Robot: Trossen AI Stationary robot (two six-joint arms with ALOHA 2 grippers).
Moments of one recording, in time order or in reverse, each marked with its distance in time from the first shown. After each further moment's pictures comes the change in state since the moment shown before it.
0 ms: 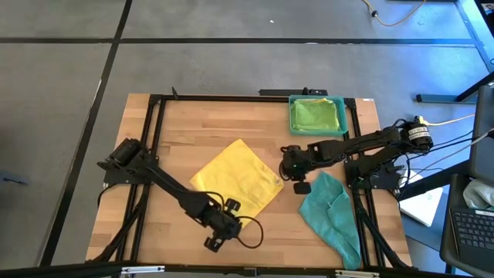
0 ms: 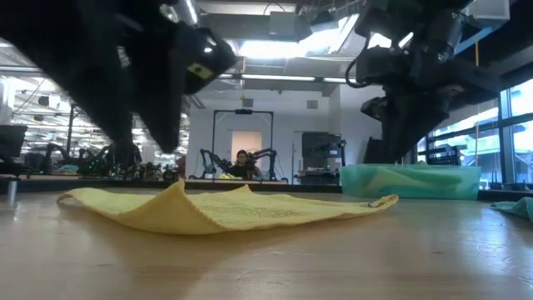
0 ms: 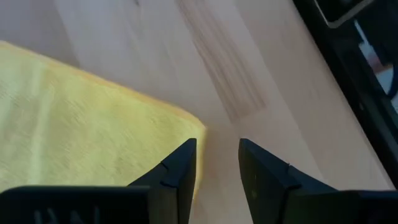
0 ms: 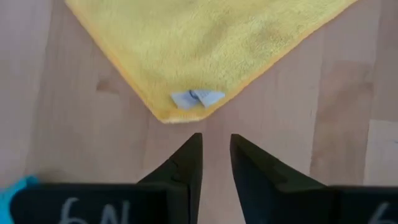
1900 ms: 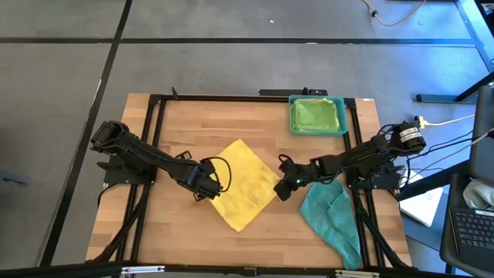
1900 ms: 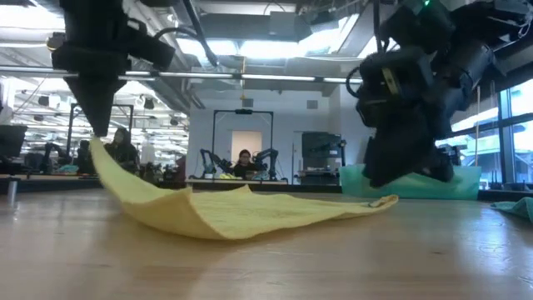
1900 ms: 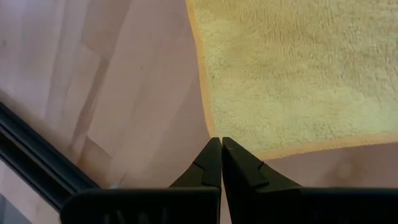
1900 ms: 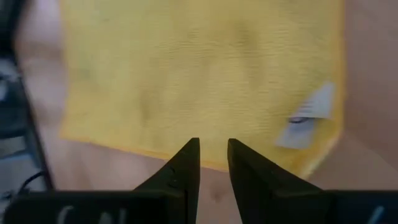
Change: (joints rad) left arm 0.202 -0.279 -0.155 -0.800 -0.258 -0.800; right arm 0.127 0.093 -0.232 0.648 -0.013 1.132
